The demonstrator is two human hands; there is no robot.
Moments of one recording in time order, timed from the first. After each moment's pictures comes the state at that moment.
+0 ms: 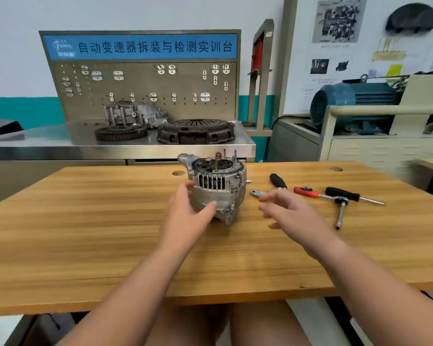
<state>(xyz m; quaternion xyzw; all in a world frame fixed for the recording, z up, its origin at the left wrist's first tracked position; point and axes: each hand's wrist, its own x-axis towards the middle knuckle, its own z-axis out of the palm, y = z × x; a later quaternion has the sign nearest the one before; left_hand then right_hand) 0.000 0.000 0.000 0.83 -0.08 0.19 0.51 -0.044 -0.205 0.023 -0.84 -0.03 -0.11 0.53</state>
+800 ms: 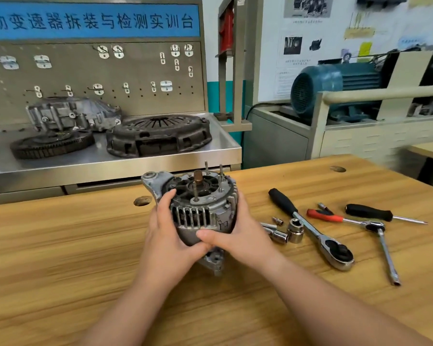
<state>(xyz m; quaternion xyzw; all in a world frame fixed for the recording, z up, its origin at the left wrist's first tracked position) 0.171 -0.003 -0.019 0.85 -0.18 0.18 0.46 0.146 -0.164 -0.014 -0.80 -0.05 -0.13 0.58</state>
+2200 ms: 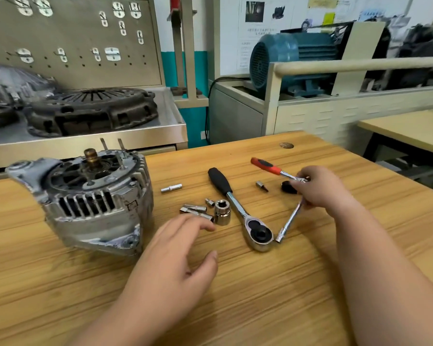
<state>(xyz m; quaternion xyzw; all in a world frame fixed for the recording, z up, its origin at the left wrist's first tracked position) 0.089 -0.118 -0.010 0.86 -0.36 0.07 0.34 0.114 -0.425 -0.001 -0.90 0.27 -0.13 0.32</state>
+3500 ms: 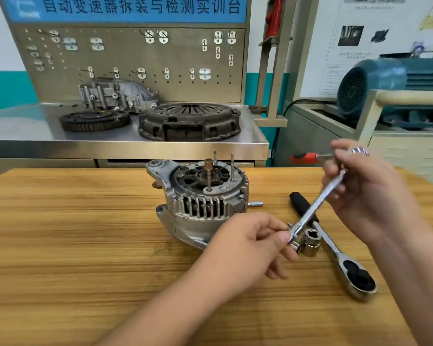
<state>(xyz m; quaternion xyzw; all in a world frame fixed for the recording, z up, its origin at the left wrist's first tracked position) 0.104 -0.093 0.038 0.73 -0.21 -0.14 0.63 0.125 -0.272 0.072 -0.54 -0.07 -0.17 0.82</state>
